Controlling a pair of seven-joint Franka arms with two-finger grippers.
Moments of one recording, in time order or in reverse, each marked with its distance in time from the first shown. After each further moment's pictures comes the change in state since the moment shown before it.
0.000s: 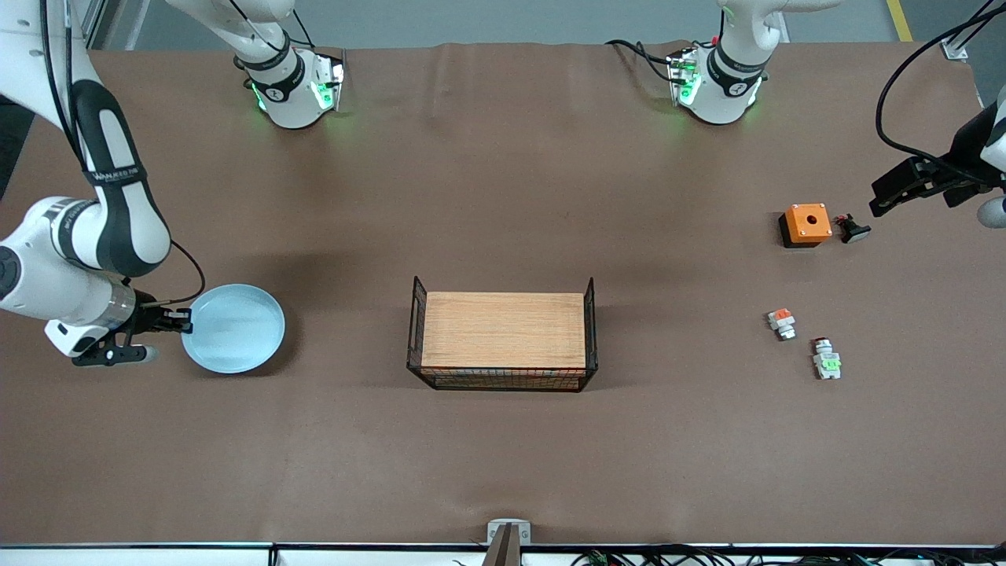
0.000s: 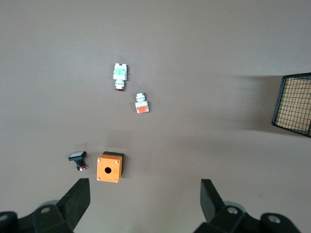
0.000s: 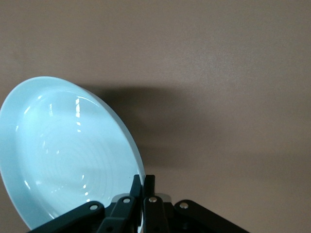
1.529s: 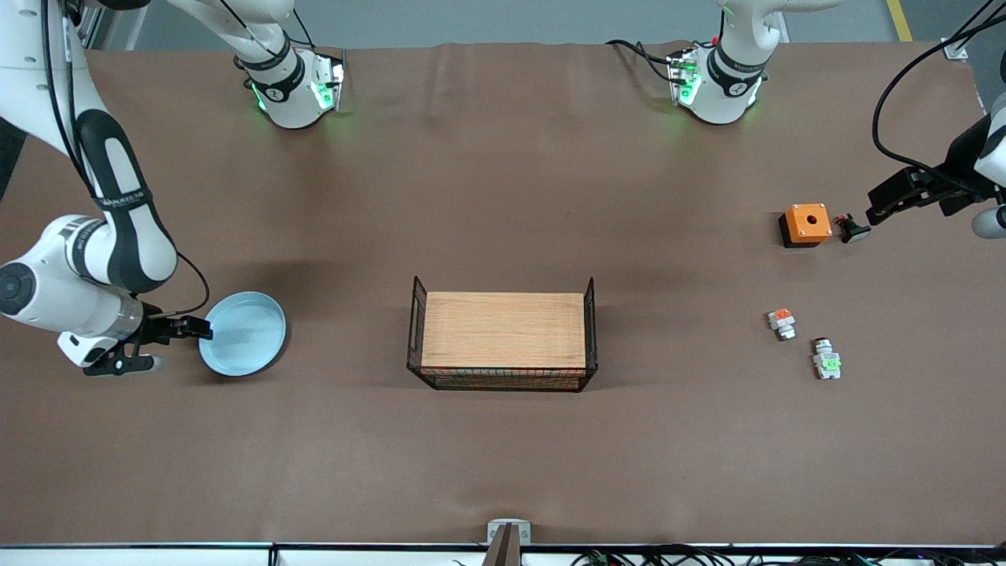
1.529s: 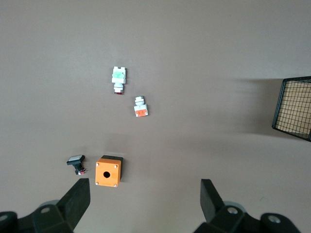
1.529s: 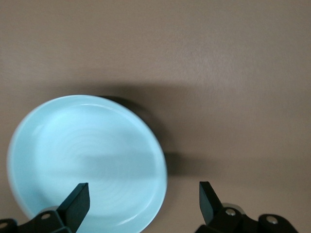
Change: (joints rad) left arm 0.000 0.013 0.000 -0.001 0.000 0.022 0.000; right arm -0.017 0.024 0.022 0.035 0.010 -0.023 0.069
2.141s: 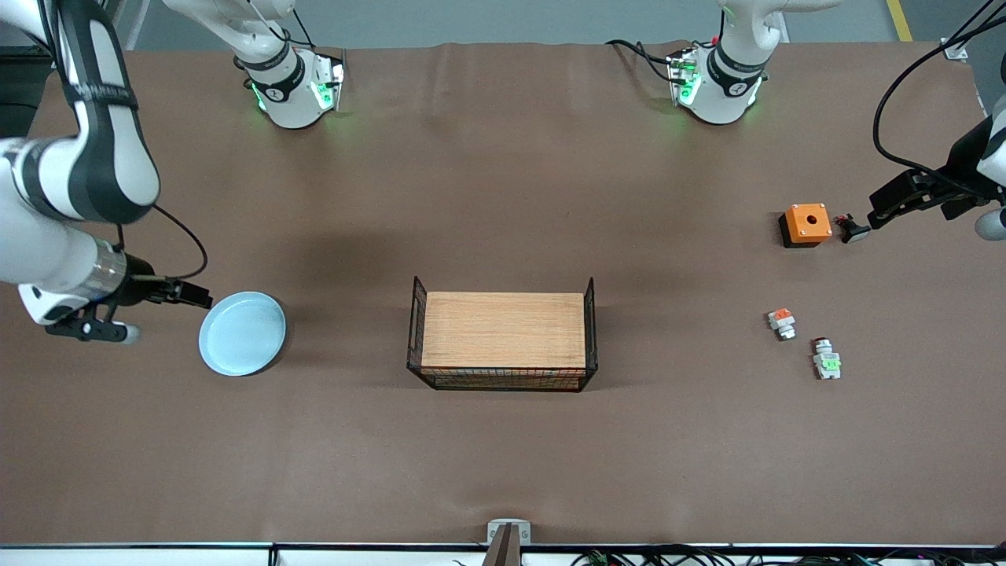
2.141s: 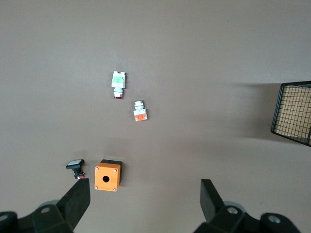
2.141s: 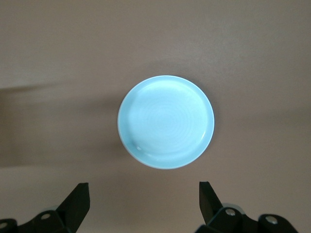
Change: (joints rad) left arm 0.000 0.001 0.000 -0.001 0.000 0.018 0.000; right arm 0.127 -0.306 0.009 0.006 0.000 -0.295 0.293
